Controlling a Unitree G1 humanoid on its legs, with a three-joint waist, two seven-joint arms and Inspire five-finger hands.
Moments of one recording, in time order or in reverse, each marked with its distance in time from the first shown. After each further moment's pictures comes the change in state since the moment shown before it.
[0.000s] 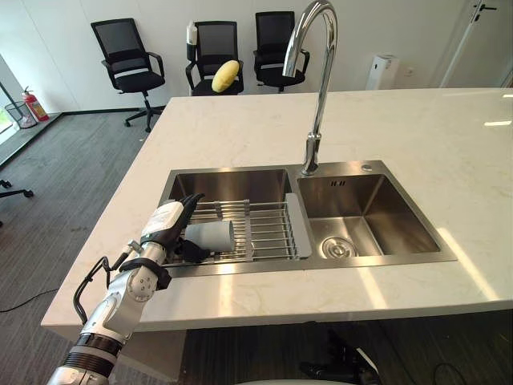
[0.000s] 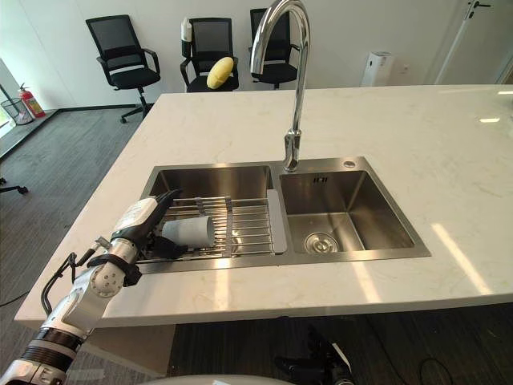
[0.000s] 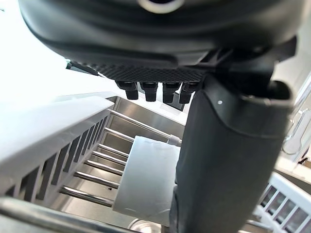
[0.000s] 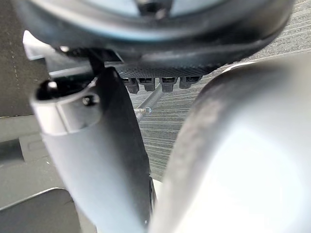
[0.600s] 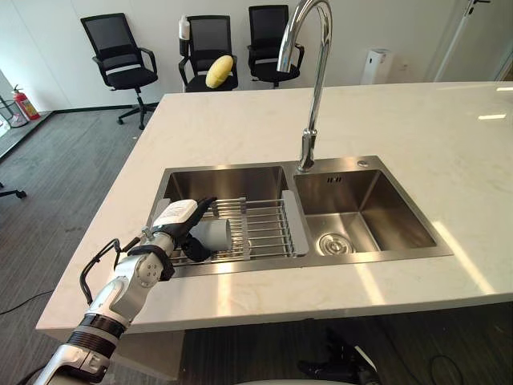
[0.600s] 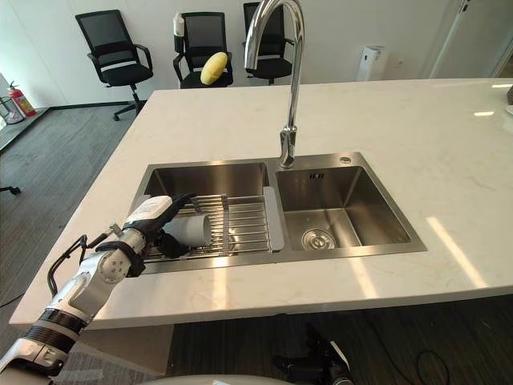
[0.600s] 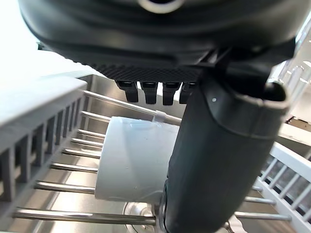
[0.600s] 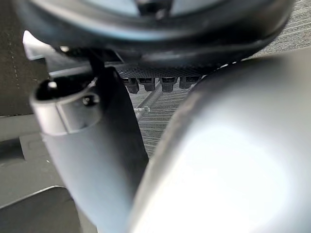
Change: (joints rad) left arm -0.117 0.035 -0.118 0.043 0.015 0.022 -0.145; right arm 0.010 -0.001 0.012 -0.035 0.000 0.010 0.002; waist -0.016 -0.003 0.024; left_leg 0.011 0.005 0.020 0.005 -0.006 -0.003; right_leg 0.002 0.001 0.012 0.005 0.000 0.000
